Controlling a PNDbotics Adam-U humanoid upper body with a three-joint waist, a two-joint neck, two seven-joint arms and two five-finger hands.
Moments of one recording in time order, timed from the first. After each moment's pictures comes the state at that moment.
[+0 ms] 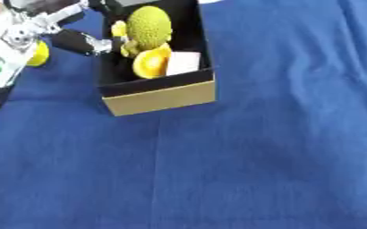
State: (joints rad) left arm -0.96 0.66 -0.23 -1.27 -0.52 -0.17 -0.35; right arm -0.21 -0.54 0.04 -1.99 0.20 -0.22 -0.39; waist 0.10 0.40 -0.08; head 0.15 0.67
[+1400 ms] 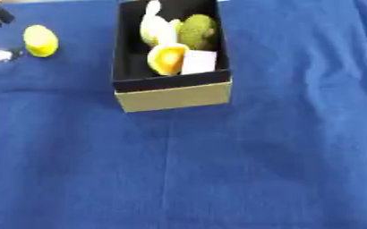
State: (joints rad) left arm -0.79 0.93 -0.08 -1.18 -0.51 -0.08 -0.39; right arm -0.19 -0.50 0.03 -1.99 0.23 -0.21 -0.43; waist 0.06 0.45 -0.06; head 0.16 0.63
